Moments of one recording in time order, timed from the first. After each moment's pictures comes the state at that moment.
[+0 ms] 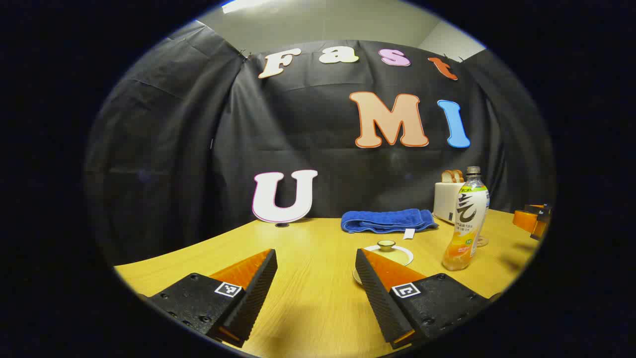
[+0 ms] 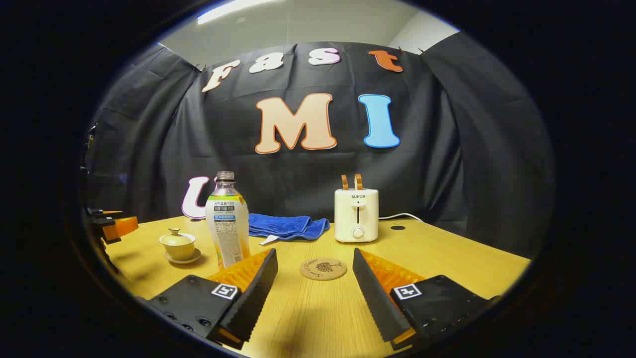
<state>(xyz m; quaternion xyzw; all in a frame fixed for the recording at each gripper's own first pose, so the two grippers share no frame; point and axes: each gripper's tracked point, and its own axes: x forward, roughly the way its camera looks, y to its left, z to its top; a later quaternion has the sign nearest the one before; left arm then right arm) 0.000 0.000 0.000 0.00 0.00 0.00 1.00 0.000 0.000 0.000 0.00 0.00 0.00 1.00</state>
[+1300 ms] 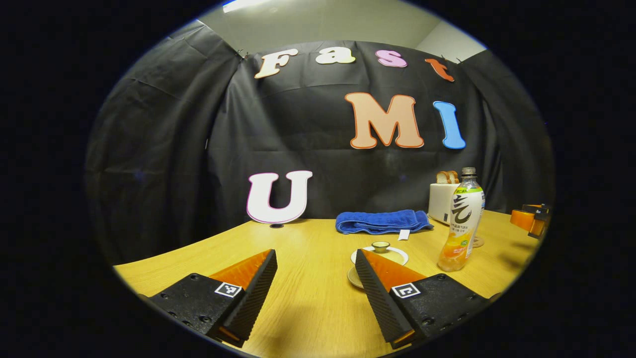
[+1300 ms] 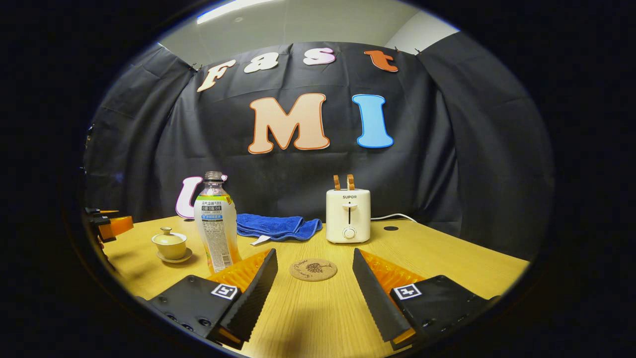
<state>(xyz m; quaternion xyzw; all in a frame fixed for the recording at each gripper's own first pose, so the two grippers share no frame) 0.003 -0.011 0.000 0.00 0.00 -0.02 1.00 0.002 -0.011 0.002 0.00 0.00 -0.01 1.00</state>
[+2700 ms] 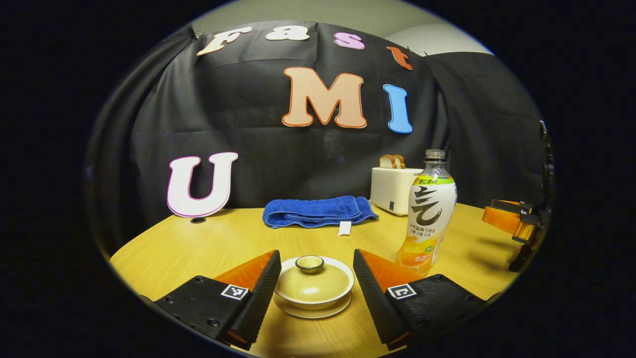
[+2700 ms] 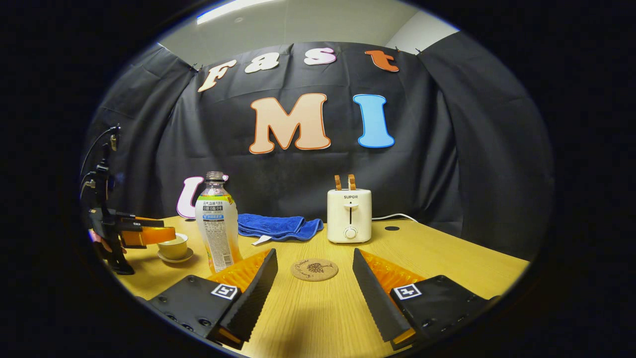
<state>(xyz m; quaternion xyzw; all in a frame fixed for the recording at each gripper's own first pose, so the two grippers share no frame) 0.069 -0.110 -0.021 0.00 0.06 -0.20 0.98 0.003 -0.010 0.002 0.00 0.00 -0.01 1.00</state>
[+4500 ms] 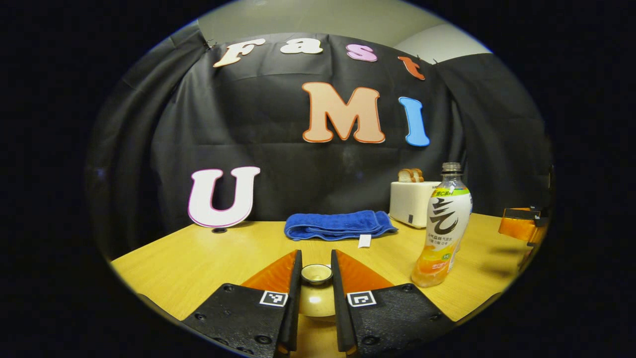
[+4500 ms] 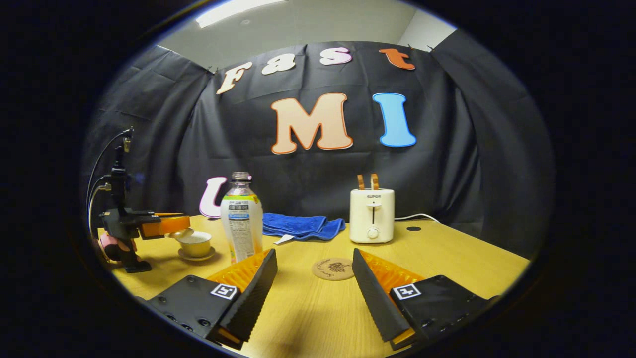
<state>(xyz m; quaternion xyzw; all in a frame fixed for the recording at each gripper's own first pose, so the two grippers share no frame) 0.065 -0.070 -0.001 -0.01 0.00 -0.13 0.99 -0.003 0.024 0.001 0.00 0.00 0.08 1.00</state>
